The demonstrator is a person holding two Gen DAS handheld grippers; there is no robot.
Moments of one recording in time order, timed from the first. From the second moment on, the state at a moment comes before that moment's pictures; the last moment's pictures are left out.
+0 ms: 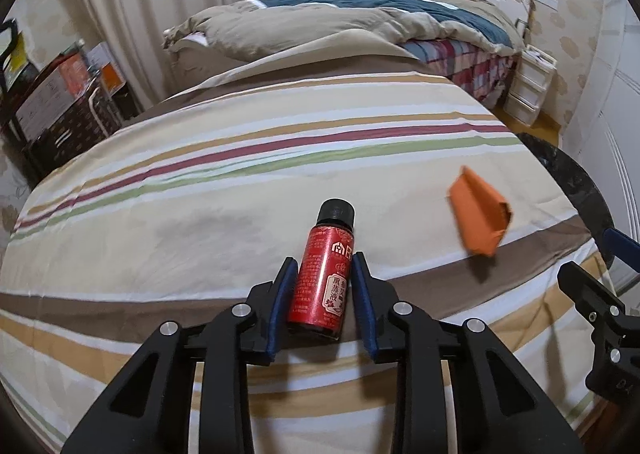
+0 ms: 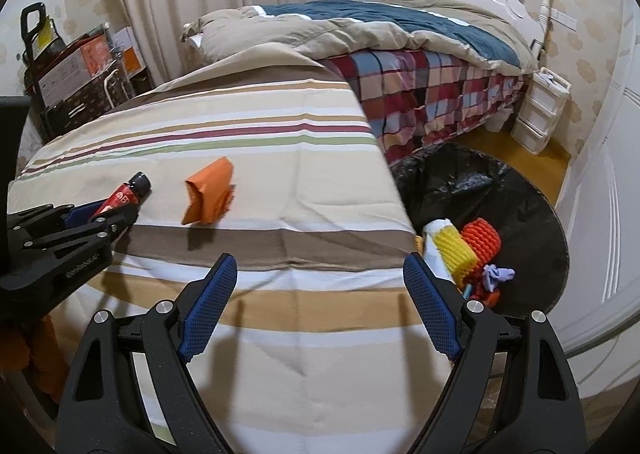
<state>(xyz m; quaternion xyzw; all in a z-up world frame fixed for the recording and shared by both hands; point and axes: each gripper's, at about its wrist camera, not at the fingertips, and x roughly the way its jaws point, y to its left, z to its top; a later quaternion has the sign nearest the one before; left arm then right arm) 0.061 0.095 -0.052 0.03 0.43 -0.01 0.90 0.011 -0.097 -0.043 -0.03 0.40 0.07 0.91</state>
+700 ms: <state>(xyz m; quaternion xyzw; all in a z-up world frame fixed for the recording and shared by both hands) 0.050 0.173 -0.052 -0.01 0.43 0.06 0.90 0.051 -0.025 -0.046 -0.05 0.42 0.12 0.90</state>
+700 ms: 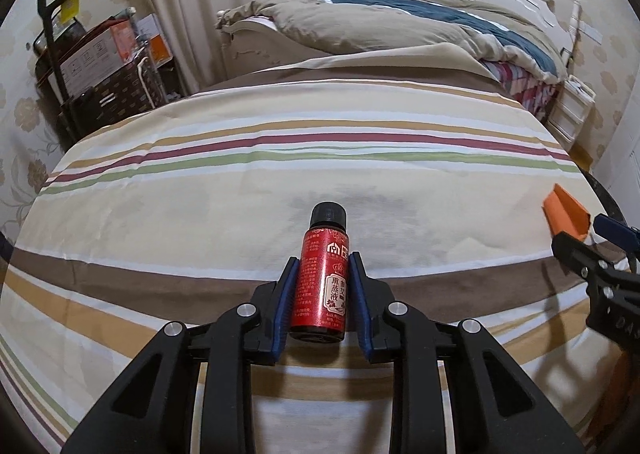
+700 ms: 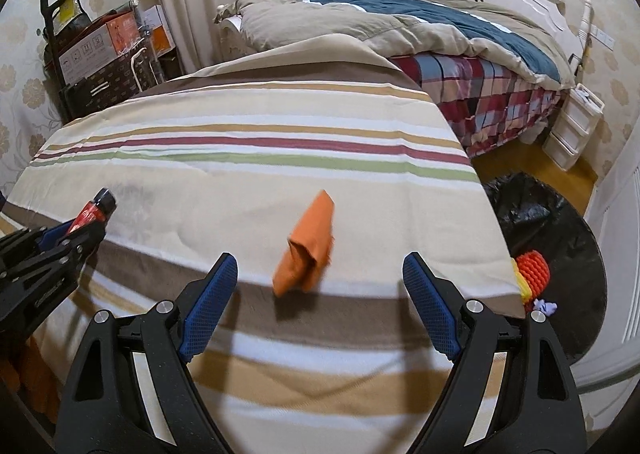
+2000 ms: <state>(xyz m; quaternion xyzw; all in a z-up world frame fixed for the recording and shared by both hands) 0.048 0.186 -0.048 -0.03 0.43 0.06 0.90 0.039 -0.007 -0.051 -0.05 0.43 0.15 0.89</state>
